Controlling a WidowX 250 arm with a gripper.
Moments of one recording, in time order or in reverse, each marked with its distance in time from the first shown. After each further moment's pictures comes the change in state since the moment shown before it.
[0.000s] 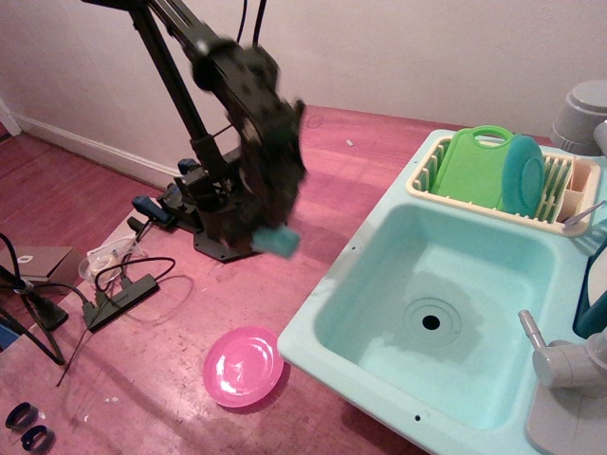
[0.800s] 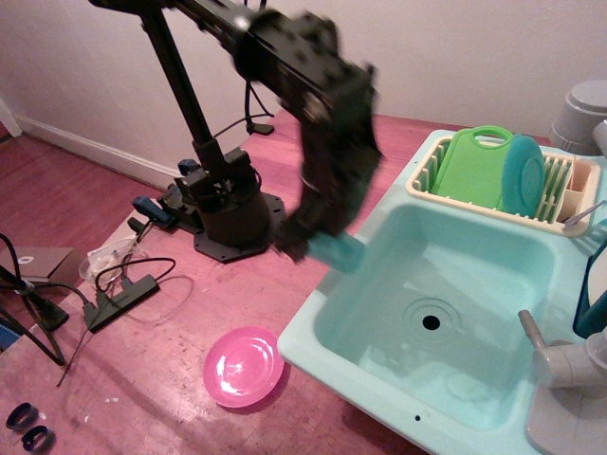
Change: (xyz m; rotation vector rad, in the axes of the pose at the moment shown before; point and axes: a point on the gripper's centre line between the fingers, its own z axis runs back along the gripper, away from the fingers) arm 0.106 -0.005 0.051 0.044 -0.074 -0.146
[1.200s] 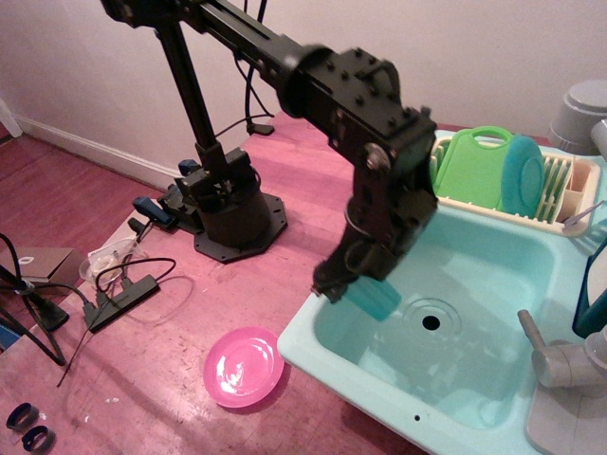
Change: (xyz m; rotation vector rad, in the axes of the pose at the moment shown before) arm 0.032 -0.002 -0.006 -0.016 -0.060 -0.002
